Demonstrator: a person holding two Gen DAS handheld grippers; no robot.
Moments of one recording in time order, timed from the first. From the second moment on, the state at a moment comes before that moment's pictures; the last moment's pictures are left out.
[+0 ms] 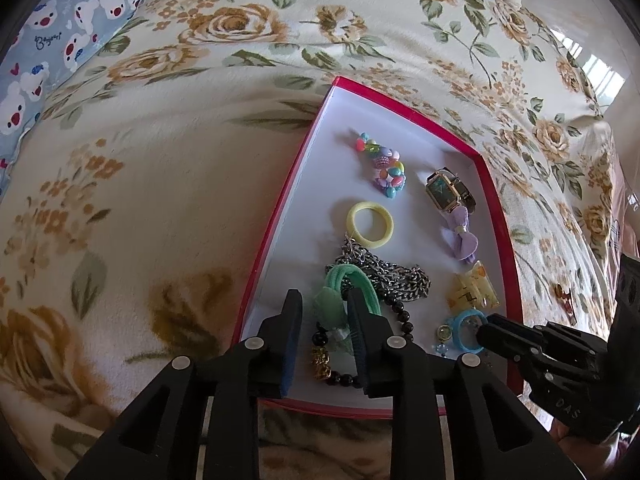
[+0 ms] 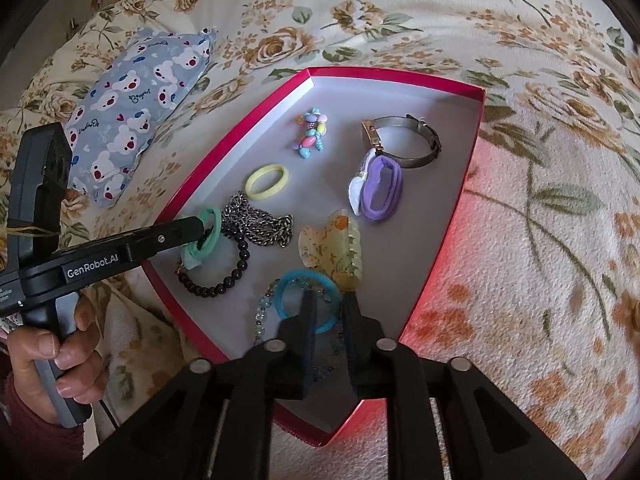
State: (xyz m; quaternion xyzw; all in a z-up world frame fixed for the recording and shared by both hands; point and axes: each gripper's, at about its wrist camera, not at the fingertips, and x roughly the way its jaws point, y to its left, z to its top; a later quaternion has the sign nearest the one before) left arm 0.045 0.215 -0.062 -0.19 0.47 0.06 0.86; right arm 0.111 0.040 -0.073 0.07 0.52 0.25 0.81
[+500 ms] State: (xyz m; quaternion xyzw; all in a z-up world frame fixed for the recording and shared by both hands) left arm 0.041 0.212 -0.060 -0.19 0.47 0.06 0.86; right arm 0.107 0.036 -0.064 0.07 0.51 0.25 0.82
